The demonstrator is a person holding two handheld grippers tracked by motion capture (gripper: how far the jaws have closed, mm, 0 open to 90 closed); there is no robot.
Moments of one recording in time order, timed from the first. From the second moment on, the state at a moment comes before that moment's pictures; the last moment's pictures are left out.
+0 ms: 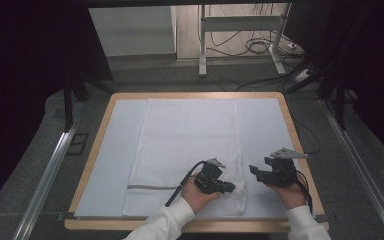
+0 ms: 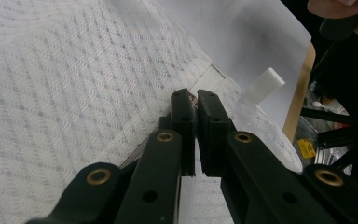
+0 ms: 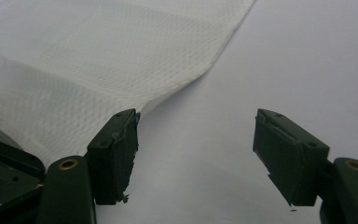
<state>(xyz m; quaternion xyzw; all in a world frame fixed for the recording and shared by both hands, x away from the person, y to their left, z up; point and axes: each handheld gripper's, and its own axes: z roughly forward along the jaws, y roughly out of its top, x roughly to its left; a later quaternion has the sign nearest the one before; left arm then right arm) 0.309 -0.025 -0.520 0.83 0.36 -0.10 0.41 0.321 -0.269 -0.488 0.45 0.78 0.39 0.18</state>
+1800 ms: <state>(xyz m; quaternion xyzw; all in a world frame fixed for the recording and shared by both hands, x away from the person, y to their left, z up) 0.304 0.003 -0.503 0.82 0.35 -0.08 0.44 0.323 -0.269 -0.485 0.49 0.76 0.41 0.11</state>
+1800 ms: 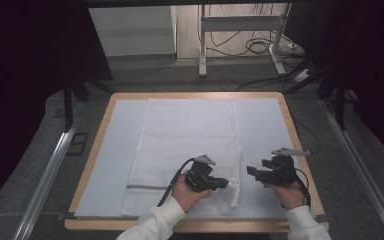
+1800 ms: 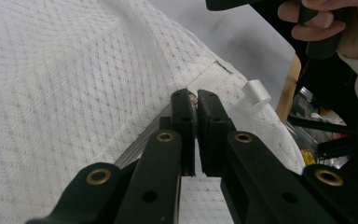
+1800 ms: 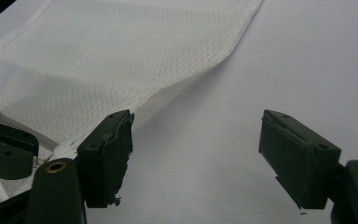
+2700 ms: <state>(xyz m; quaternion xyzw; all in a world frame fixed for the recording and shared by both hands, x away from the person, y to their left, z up) 0.302 0.000 -0.505 0.82 0.35 -0.08 0.44 0.333 -0.233 -0.503 0.53 0.74 0.41 -0.04</state>
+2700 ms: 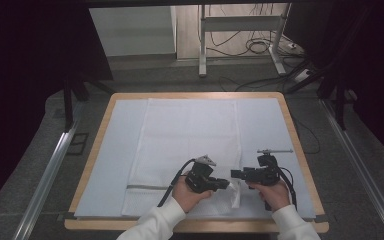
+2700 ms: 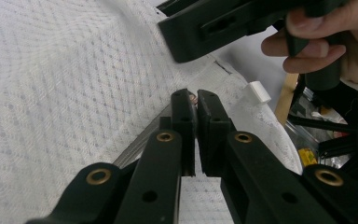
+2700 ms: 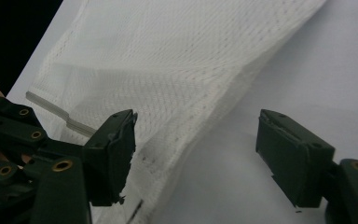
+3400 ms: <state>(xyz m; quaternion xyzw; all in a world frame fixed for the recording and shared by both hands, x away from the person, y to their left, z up) 0.302 -0.003 -0.506 0.83 0.34 -0.08 0.44 0.341 -0.215 -0.515 0.53 0.74 0.40 -0.08</state>
